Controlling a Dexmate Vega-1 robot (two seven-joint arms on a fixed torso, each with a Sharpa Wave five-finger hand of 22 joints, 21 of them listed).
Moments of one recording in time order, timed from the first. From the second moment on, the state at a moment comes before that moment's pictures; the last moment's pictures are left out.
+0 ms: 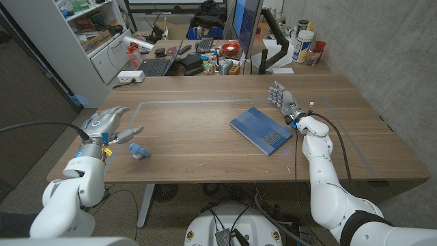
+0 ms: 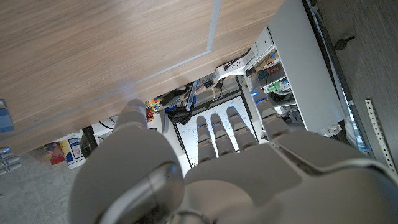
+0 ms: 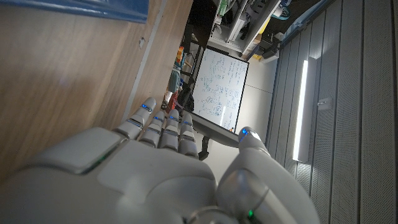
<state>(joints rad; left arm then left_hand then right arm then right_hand) 1.75 0.51 -0.20 -2.39 1.11 0.49 -0.05 0.63 -0.09 0.17 -0.07 0.44 0.24 -0.10 0.23 0.19 0.18 -0.11 0.25 0.20 0.17 -0.02 0.22 0.19 0.22 0.21 0.29 0.18 -0.68 0.14 0.42 -1.11 -0.23 0.16 0.60 0.18 -0.01 0.33 -0.04 0.23 0.21 0.05 0.19 0.19 0.18 0.07 0.21 0.18 0.10 0.02 0.19 0.18 0.10 -0.04 0.38 0.17</state>
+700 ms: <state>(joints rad) 1.76 0.51 -0.17 -2.41 1.15 0.57 -0.12 0.65 -0.11 0.15 -0.08 0.44 0.24 -0.11 0.22 0.19 0.20 -0.11 0.24 0.20 0.21 -0.01 0.23 0.19 0.35 0.21 0.32 0.19 -0.68 0.14 0.42 -1.11 -0.23 0.16 0.61 0.18 -0.01 0.33 -0.04 0.23 0.21 0.05 0.19 0.19 0.18 0.07 0.21 0.18 0.10 0.02 0.19 0.18 0.10 -0.04 0.37 0.17</state>
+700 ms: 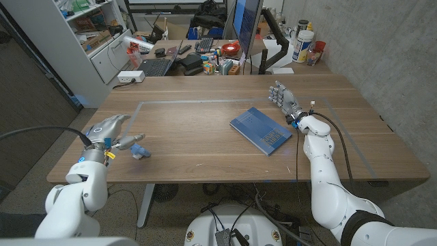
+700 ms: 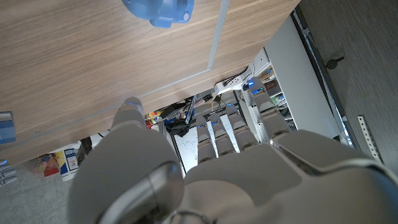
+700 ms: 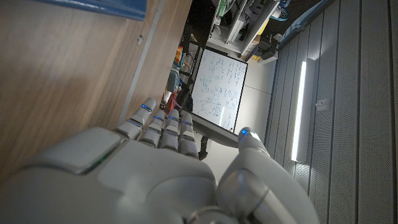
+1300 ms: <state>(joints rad) 1.75 0.54 -0.15 -2.41 1.18 0.61 -0.19 0.65 -0.11 0.15 -0.08 0.44 0.24 -0.11 0.22 0.19 0.20 -0.11 0.24 0.20 0.22 0.00 0.23 0.19 0.38 0.21 0.32 0.19 -0.68 0.14 0.41 -1.11 -0.23 0.16 0.61 0.18 -0.01 0.33 -0.04 0.23 0.21 0.05 0.19 0.19 0.19 0.07 0.21 0.18 0.10 0.02 0.19 0.18 0.10 -0.04 0.37 0.17</state>
